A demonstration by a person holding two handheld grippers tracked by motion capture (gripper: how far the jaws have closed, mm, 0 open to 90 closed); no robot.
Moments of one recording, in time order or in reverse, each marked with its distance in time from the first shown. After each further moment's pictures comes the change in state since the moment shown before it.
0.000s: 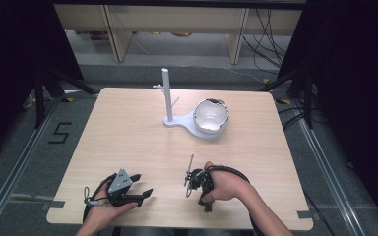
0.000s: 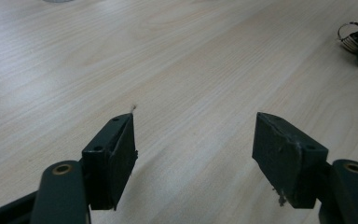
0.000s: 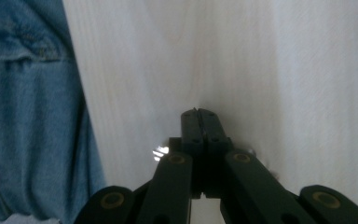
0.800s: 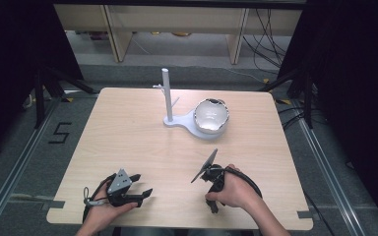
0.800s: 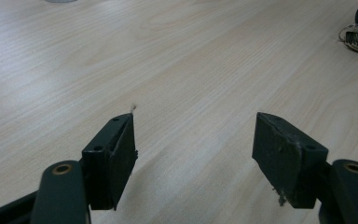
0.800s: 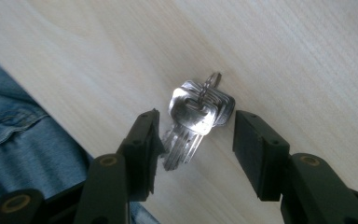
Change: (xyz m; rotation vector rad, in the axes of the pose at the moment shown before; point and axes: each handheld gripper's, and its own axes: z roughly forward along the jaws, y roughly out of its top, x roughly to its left) left arm -0.001 0.000 -0.001 -0.010 0.003 -0.009; right arm 0.006 -0.031 -0.012 -0.063 -0.096 0.618
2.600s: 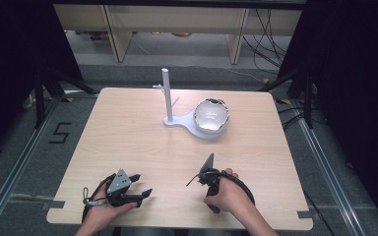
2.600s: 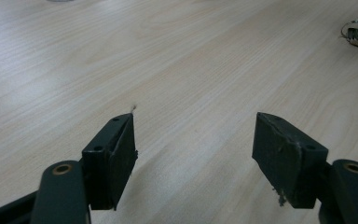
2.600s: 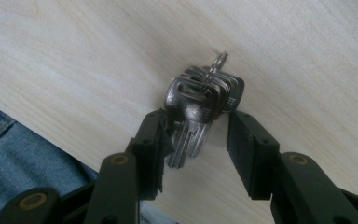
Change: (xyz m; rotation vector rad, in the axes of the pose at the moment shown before) left arm 0.001 -0.001 -0.001 0.012 0.006 0.006; right arm 0.008 0.001 0.012 0.099 -0.061 0.099
